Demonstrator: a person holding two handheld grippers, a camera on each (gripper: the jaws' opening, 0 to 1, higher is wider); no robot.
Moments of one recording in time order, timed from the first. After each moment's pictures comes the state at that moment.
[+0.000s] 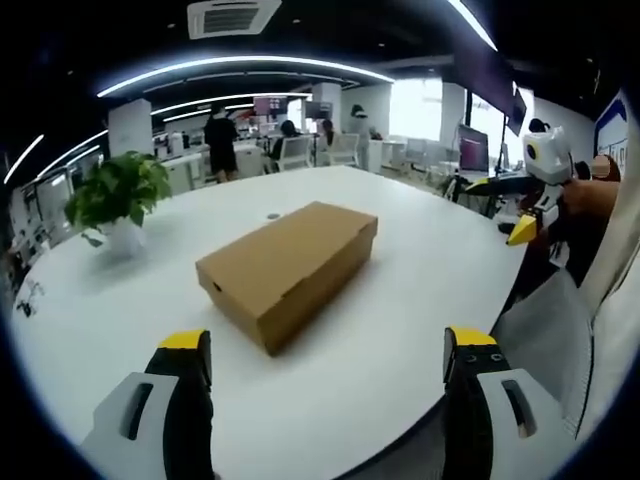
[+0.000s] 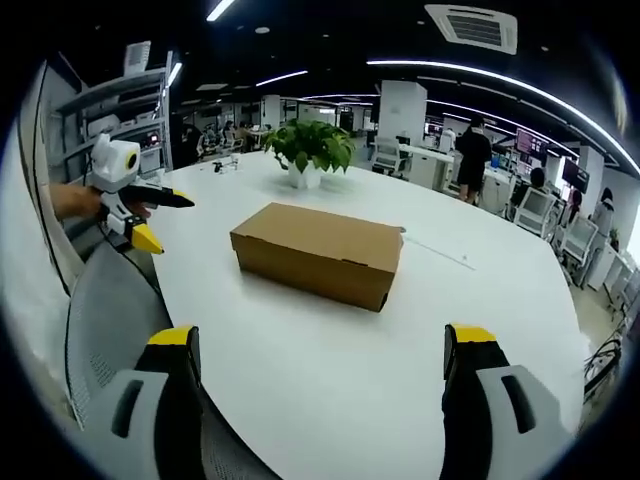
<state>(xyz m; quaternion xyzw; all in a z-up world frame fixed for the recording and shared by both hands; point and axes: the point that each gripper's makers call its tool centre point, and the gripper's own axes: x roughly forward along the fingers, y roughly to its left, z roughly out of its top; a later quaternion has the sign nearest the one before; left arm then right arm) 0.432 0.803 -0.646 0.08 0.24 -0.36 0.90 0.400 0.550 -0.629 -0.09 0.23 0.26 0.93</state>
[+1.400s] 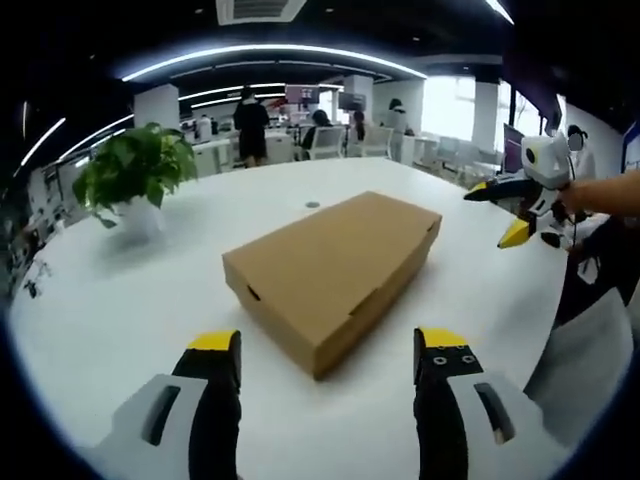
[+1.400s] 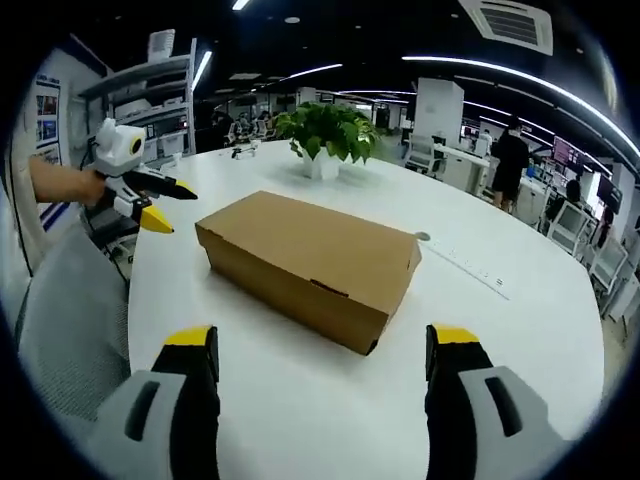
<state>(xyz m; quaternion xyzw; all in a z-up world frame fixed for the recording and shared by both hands) 0.515 0.816 -0.688 0.07 0.26 -0.30 0.91 0.519 0.560 -0.682 -0.12 0.25 0.34 0.90</state>
